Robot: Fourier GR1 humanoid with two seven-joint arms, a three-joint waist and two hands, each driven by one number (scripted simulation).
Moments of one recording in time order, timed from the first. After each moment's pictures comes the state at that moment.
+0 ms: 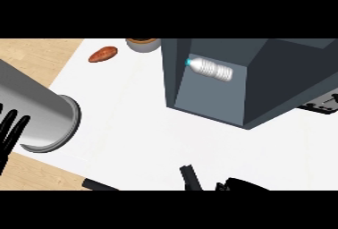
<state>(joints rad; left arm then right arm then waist) 0.25 0.79 -0.11 -1.79 1.03 -0.31 -0.45 -0.05 -0.29 0.50 -2.19 -0.21 0.53 0.36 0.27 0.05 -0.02</state>
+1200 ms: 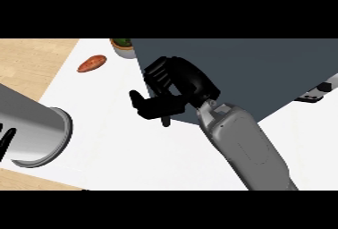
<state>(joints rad) 0.35 0.78 -0.07 -1.77 1.04 -0.36 -0.51 -0.79 0.00 0.31 -1.43 -0.14 0.06 0.57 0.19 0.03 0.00</state>
